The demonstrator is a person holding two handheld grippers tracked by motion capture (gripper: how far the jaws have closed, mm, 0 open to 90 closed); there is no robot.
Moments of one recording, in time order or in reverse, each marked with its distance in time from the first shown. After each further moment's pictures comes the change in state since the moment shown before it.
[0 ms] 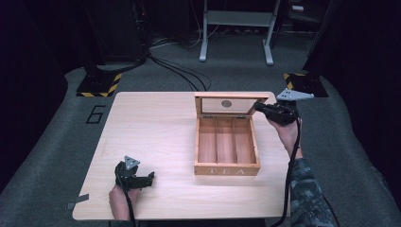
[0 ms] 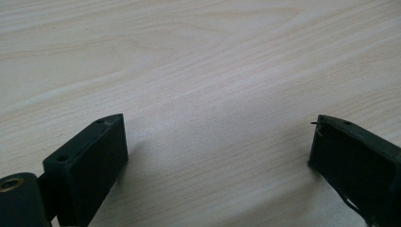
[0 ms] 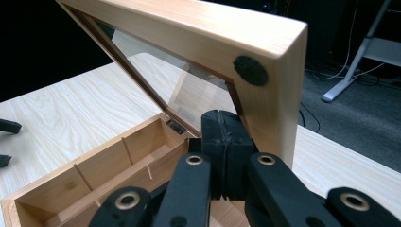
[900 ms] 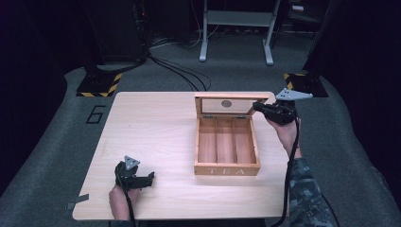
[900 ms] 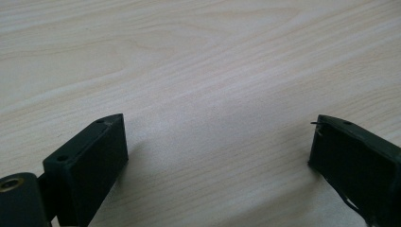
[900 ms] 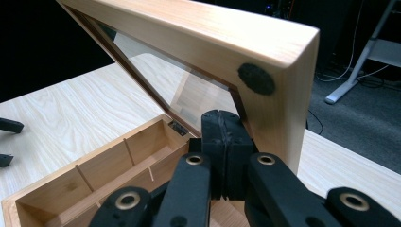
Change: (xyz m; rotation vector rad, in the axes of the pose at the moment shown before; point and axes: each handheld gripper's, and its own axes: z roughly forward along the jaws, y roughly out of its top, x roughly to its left) left arm 0.000 0.000 0.000 0.000 -0.001 0.000; right arm 0.000 0.000 0.003 -0.007 0.011 -0.006
